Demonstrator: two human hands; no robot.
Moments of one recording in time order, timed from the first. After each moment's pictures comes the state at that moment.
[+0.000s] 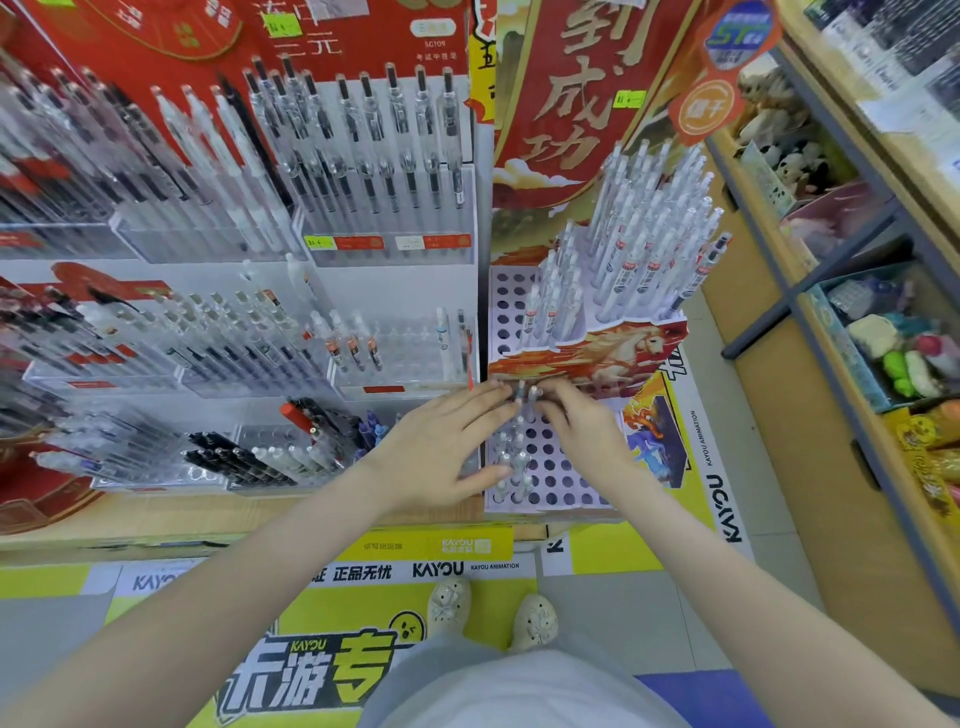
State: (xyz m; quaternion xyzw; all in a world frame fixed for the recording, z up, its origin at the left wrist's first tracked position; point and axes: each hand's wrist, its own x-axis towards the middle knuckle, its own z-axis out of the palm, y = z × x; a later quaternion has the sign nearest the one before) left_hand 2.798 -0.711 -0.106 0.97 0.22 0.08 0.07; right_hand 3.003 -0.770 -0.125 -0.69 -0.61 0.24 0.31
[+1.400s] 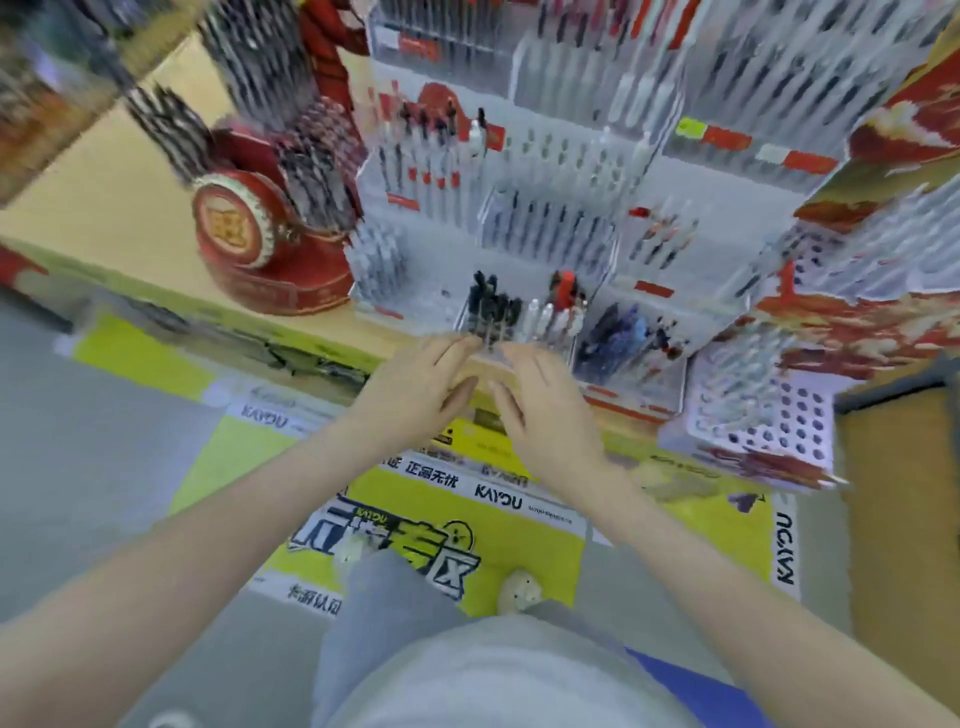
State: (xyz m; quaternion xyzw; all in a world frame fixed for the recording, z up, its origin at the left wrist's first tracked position) left_hand 2.533 -0.789 -0.121 0.87 0.46 0.18 0.07; right_hand 2.709 -0.821 -0.094 -0.54 -0.79 0.11 0.26
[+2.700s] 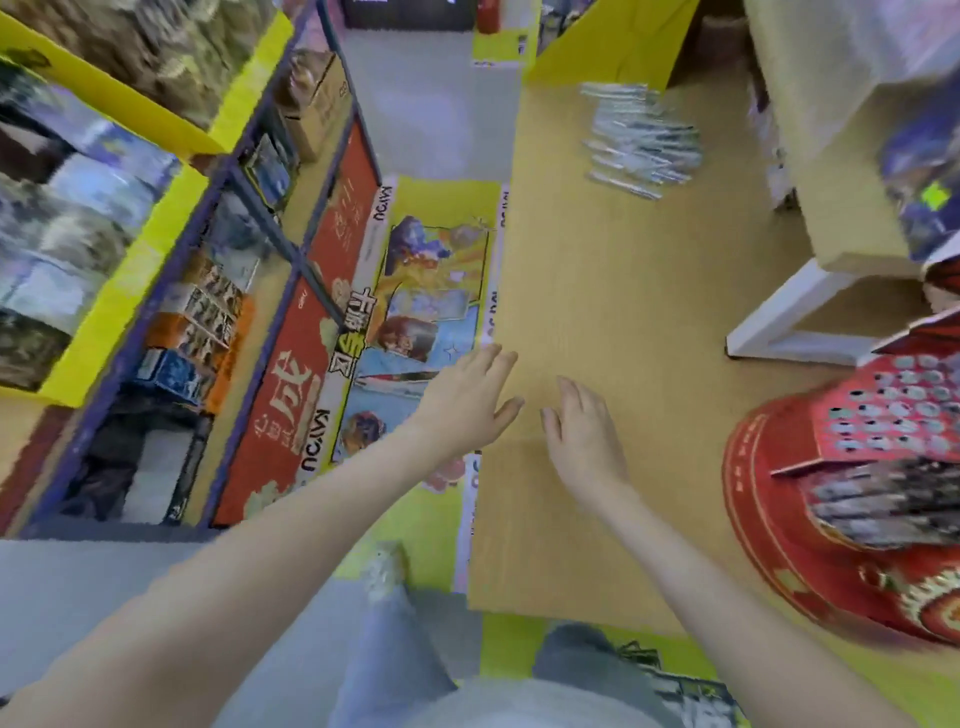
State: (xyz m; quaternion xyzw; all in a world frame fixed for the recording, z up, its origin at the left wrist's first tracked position) left_hand 1.895 -0.317 -0.153 0.88 0.45 -0.01 0.13; right_hand 2.050 -0.385 -0.190 -0.75 -0.61 0.22 0.16
